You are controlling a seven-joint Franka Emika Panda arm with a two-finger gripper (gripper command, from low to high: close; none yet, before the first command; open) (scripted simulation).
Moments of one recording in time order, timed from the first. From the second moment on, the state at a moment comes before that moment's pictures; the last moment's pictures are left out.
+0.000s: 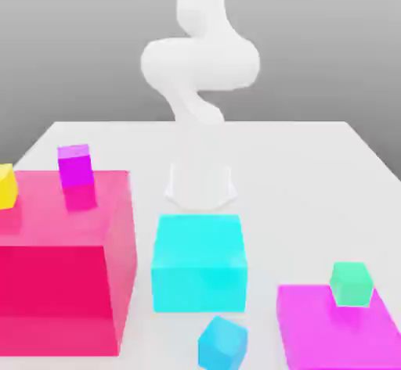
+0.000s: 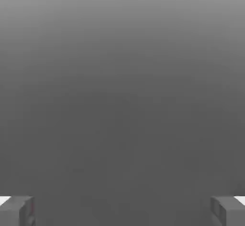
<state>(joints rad) -0.03 -0.71 0.03 -2.32 -0.01 2.33 0.86</state>
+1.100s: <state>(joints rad) -0.09 0.41 0.13 -2.45 -0.17 2.85 1.51</state>
